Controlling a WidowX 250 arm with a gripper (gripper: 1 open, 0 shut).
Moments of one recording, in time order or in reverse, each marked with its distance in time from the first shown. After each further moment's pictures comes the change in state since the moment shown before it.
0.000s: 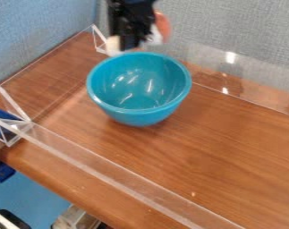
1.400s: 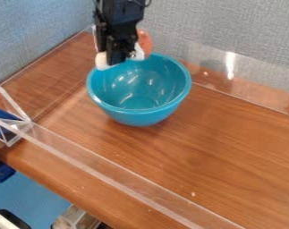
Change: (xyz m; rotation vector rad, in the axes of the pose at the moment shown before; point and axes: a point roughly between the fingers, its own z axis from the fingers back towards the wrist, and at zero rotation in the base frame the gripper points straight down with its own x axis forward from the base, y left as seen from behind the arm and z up) arm 0.007 0.009 -0.045 -0.026 0.027 -0.051
